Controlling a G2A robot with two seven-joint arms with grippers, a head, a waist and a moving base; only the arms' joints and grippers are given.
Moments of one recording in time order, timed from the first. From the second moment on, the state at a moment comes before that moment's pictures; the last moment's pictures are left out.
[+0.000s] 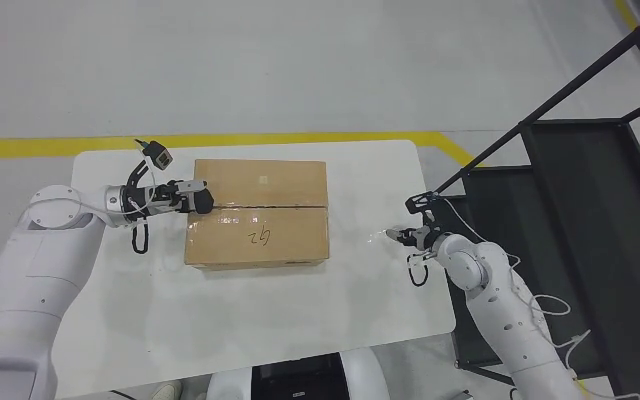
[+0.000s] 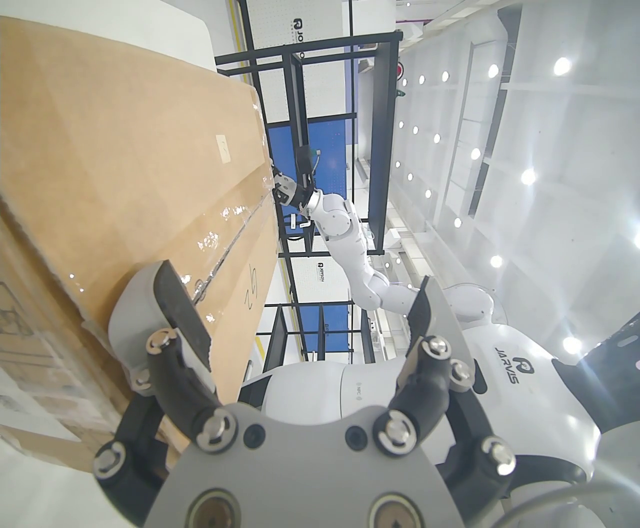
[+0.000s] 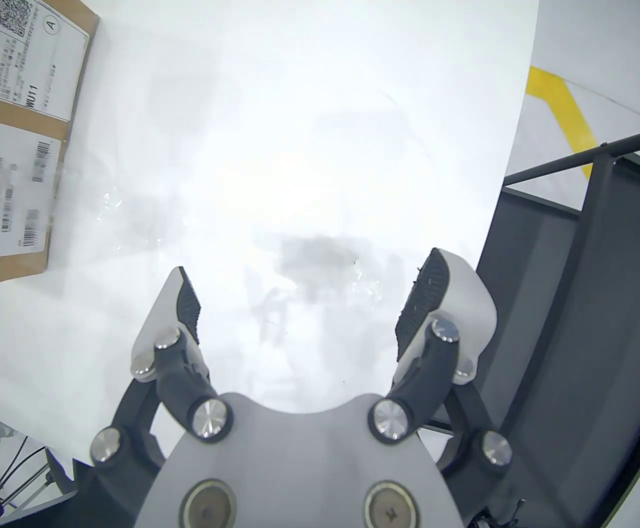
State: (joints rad) left arm 0.76 -0.98 -1.06 -0.92 -0.61 -0.40 -1.42; right arm -1.46 -1.10 1.45 -1.51 -1.02 -0.20 0.60
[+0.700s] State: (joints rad) left arm 0.76 -0.98 -1.06 -0.92 -0.61 -0.40 -1.42; right arm -1.42 -1.10 1.41 -1.42 -1.04 -0.16 0.66
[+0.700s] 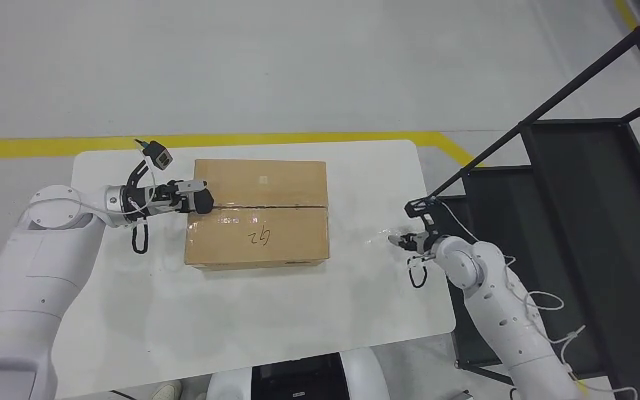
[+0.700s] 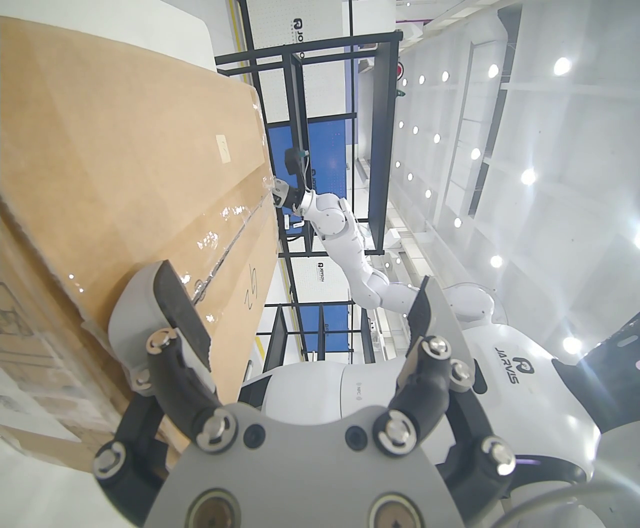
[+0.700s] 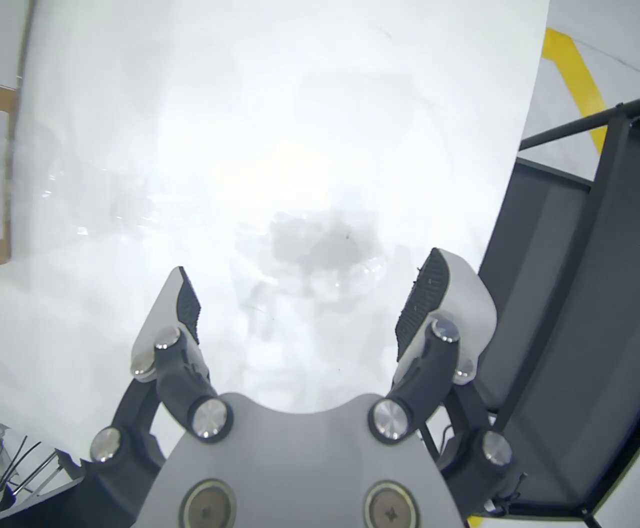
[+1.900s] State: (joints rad) left arm 0.76 -0.98 -1.06 -0.92 -0.61 -0.40 -1.42; right arm -1.34 -1.12 1.33 -1.35 -1.05 -0.04 0.69
